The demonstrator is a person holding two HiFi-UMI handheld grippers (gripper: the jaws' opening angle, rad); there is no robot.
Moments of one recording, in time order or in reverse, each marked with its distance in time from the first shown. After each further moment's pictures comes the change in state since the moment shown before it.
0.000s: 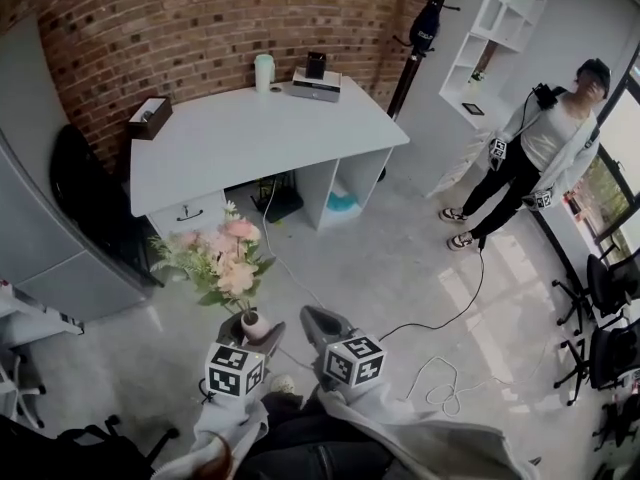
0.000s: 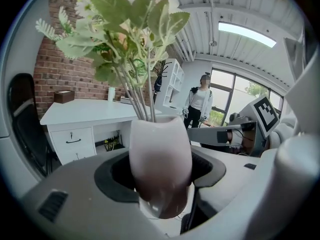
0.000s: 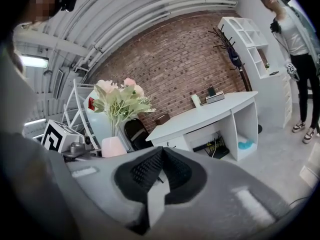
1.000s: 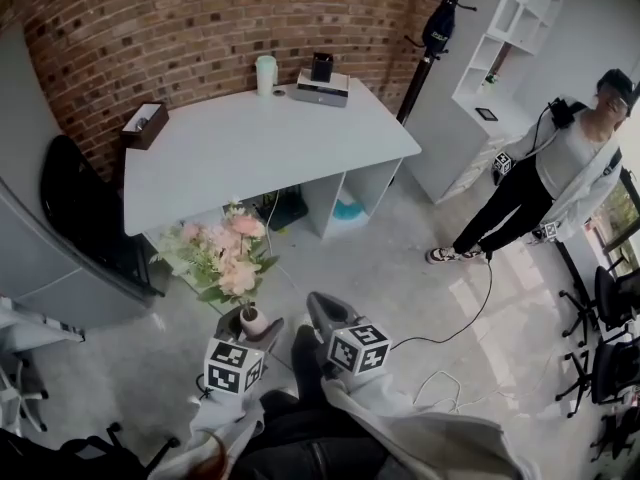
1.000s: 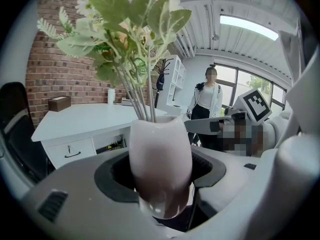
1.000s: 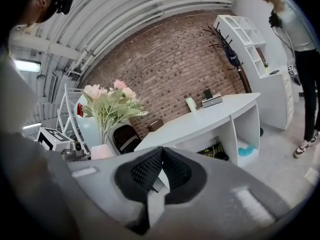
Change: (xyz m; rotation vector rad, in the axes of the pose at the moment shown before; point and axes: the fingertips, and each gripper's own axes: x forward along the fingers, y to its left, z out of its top) left arm 0.082 0.061 0.049 0.052 0.020 0.028; right arm 0.085 -0.086 0.062 0.027 -0.031 -0.017
